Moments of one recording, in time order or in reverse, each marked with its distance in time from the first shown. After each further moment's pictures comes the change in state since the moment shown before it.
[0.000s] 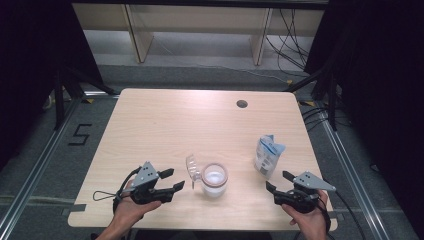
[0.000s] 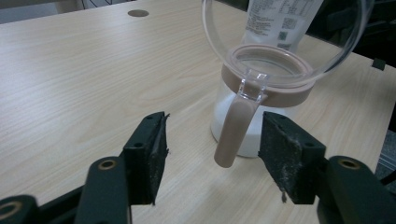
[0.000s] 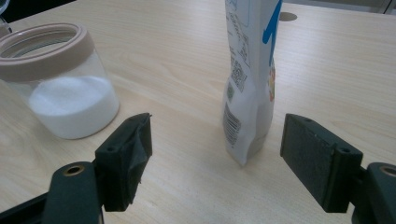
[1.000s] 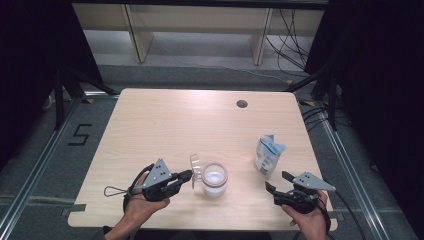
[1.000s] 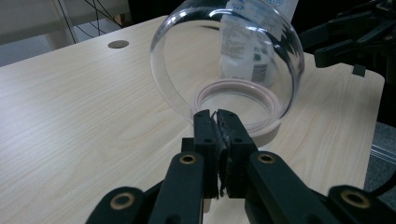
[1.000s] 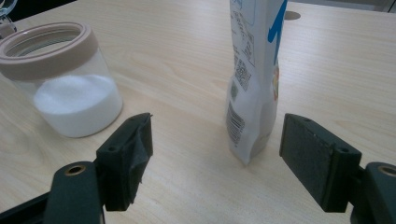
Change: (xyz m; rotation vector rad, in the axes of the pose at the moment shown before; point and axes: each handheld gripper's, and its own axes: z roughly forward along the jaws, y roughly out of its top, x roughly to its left) left arm -0.023 0.024 0.014 -0.044 -0.037 0.102; right arm 0.001 0.000 0.000 0.001 0.008 -0.001
